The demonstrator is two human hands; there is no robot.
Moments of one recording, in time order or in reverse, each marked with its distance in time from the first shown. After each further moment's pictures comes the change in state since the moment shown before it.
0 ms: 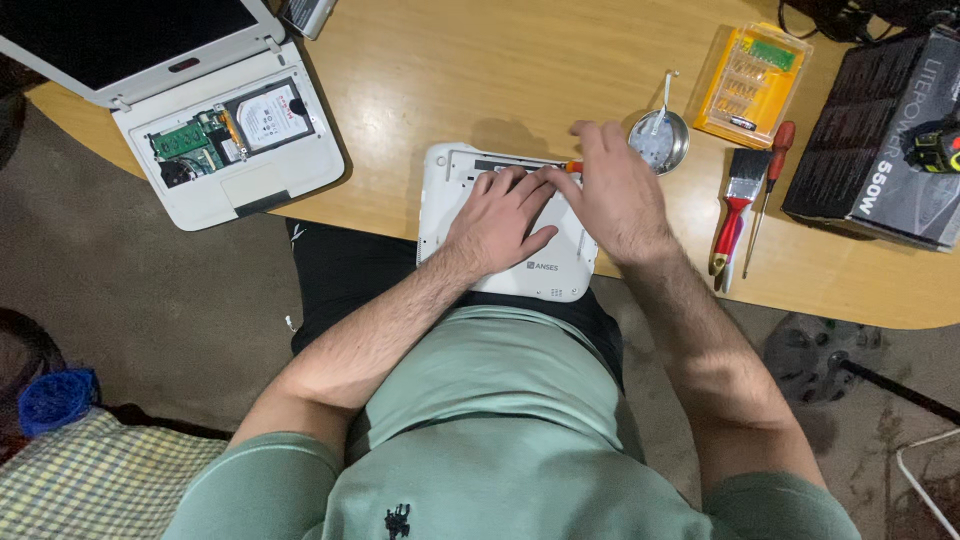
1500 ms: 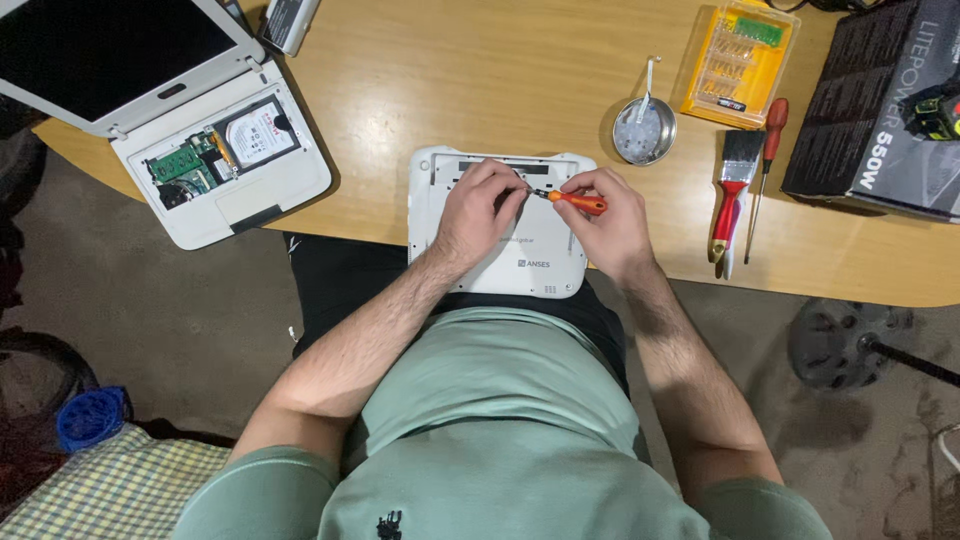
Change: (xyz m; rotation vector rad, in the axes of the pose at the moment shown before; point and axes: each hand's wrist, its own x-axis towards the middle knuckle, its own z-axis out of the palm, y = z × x) left_hand 0.006 -0.025 0.030 -0.494 0.255 -0.175; right_hand -0.051 0.058 0.086 0.766 0.331 0.053
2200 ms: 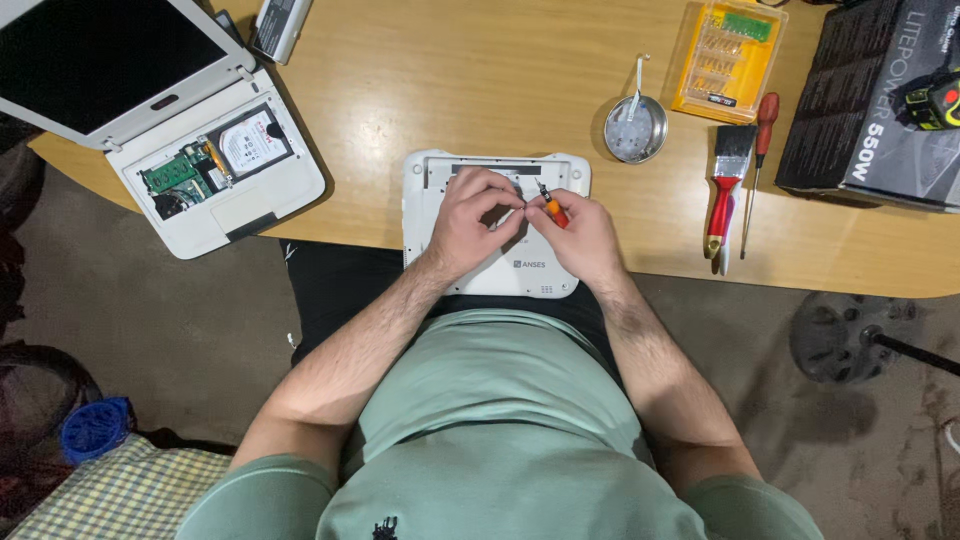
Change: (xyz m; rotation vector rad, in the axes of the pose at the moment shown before) left_hand -0.009 0.003 -0.002 -0.119 0.116 0.179; right_hand -0.018 0.018 0.034 0.038 -0.109 0.309
